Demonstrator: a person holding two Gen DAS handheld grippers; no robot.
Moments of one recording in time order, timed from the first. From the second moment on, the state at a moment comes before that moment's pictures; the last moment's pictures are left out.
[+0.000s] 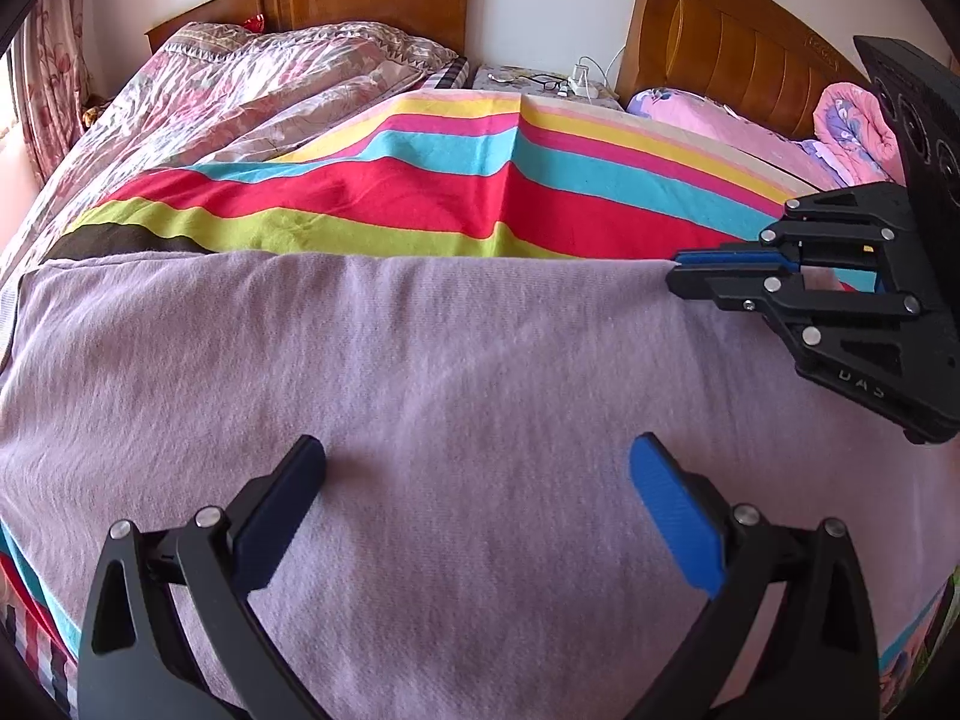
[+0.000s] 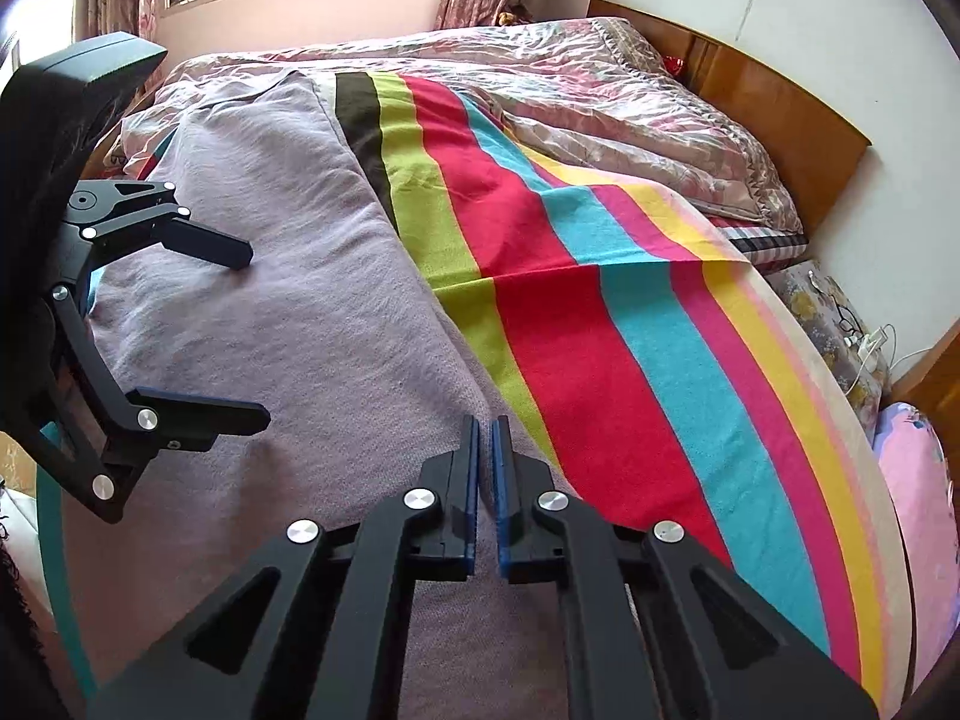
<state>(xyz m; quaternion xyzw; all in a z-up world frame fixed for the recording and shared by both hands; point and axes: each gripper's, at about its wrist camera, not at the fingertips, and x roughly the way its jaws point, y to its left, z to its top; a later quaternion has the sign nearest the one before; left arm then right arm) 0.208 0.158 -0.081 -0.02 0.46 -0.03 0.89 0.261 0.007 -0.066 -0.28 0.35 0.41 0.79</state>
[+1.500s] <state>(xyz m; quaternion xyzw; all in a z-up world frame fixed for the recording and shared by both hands) 0.255 0.125 -0.065 0.02 0.45 -0.01 0.89 0.266 -0.089 -0.055 -0.13 0.39 0.37 0.83</state>
